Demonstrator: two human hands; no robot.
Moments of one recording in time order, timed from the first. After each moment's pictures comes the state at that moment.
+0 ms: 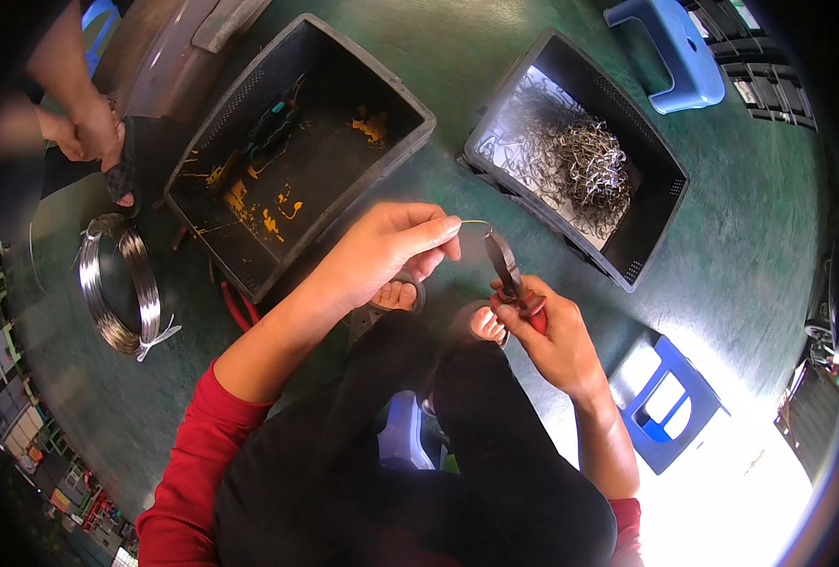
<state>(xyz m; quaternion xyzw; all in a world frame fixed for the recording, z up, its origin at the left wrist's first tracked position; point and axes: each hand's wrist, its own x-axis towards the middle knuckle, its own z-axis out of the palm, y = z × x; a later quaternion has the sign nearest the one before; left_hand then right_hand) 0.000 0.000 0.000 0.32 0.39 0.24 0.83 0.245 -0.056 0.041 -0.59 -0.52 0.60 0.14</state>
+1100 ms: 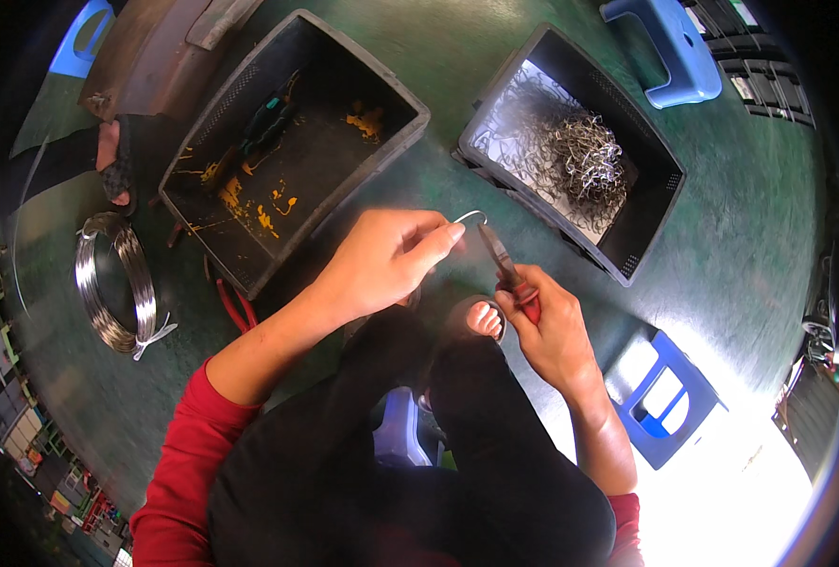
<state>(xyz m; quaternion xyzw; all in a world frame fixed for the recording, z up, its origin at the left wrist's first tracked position) 0.015 -0.008 0.026 0.48 0.52 0.19 0.67 0.239 -0.056 0.044 -0.63 -0.58 0.50 0.11</state>
